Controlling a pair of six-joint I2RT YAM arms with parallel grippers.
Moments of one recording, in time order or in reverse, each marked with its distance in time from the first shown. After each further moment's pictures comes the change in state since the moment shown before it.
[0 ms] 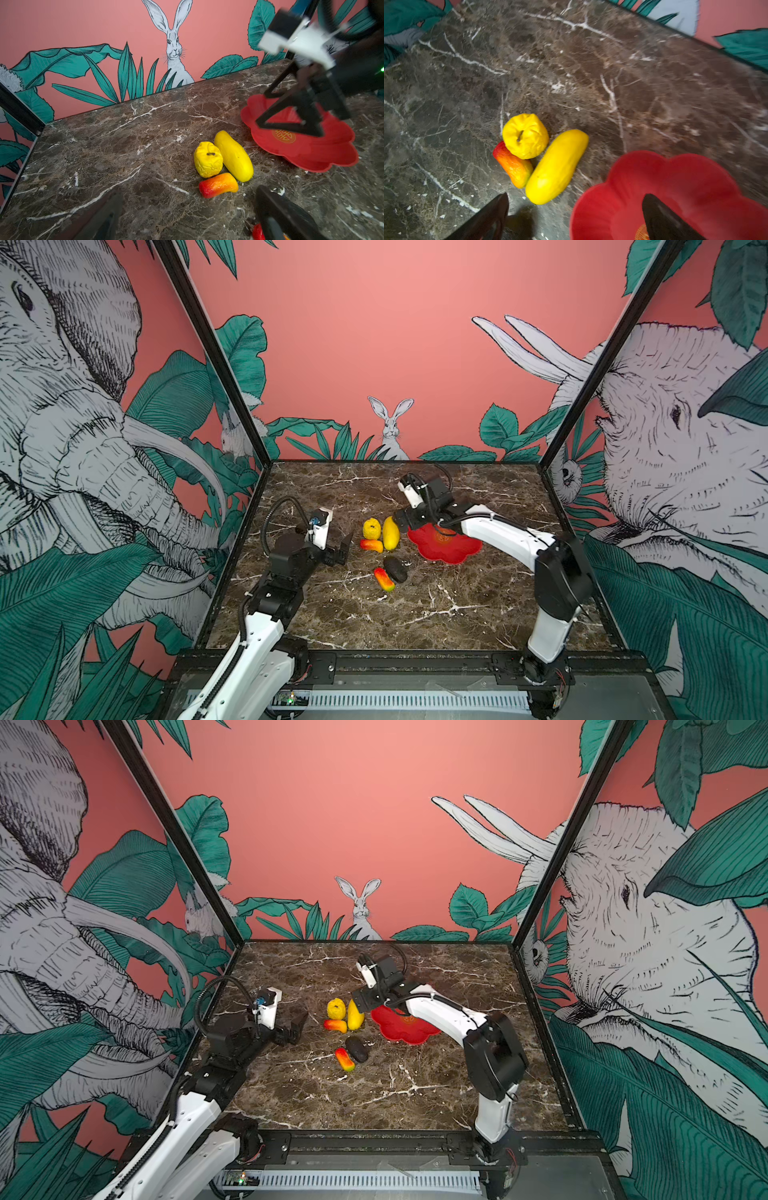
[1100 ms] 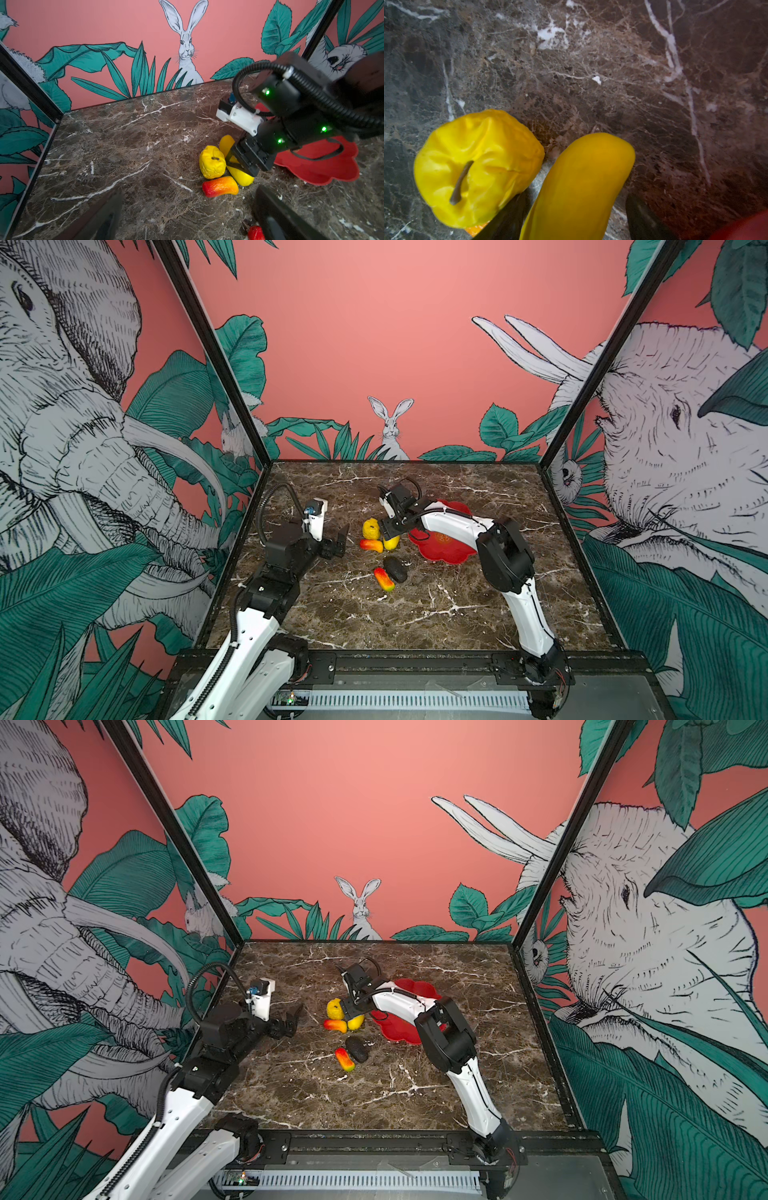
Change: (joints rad) left arm -0.019 0.069 0.214 -0.215 -0.104 -0.060; right arm 0.045 0.362 0.293 -0.163 0.045 0.132
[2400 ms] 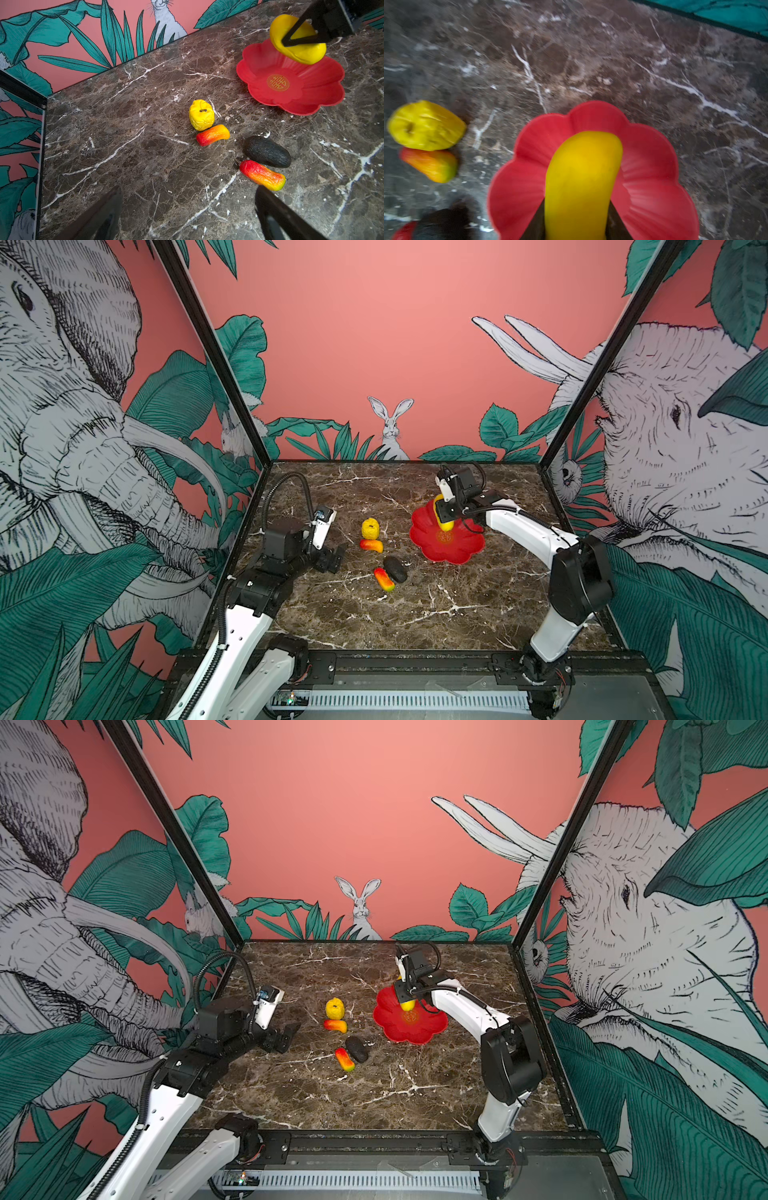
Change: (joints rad) left arm 0.000 0.023 0.134 -0.377 0.069 0.196; right arm -0.275 -0.480 -0.421 0.045 0.042 -0.138
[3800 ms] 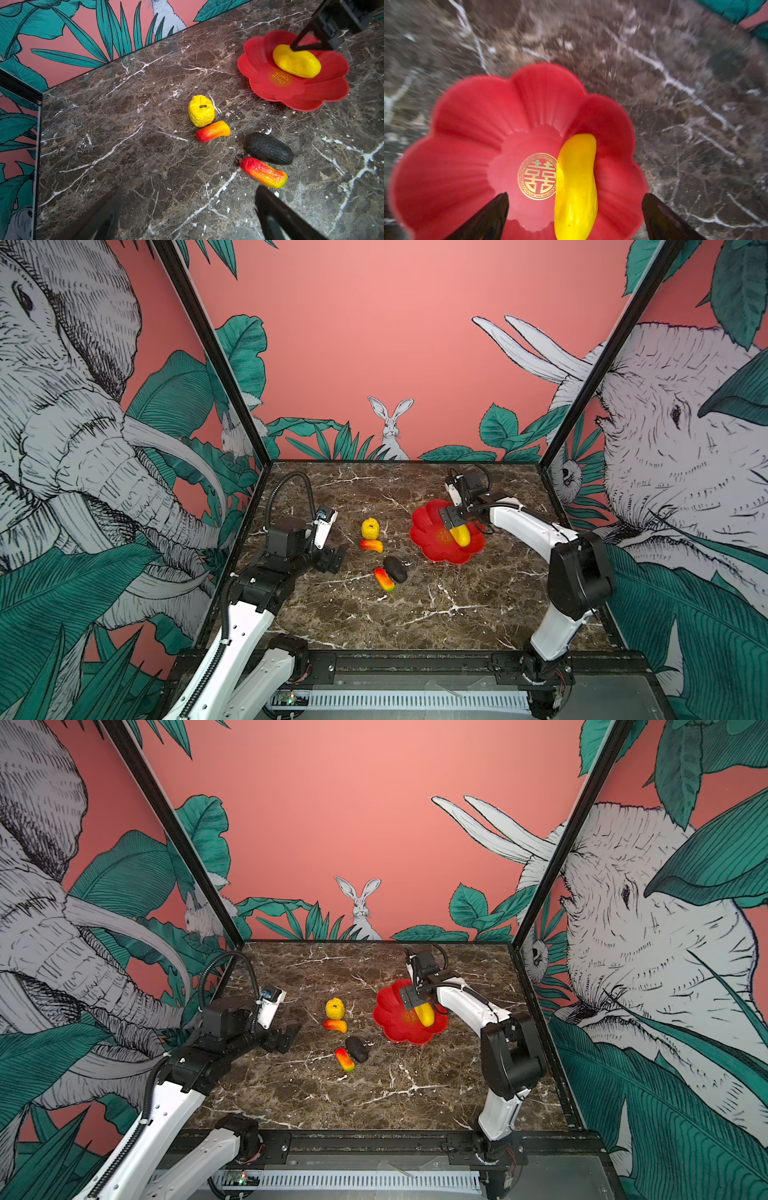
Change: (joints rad) left arm 0.001 0.022 -0.004 0.000 -0.002 0.002; right arm -0.031 -0.015 0.039 -0.086 0.103 -0.127
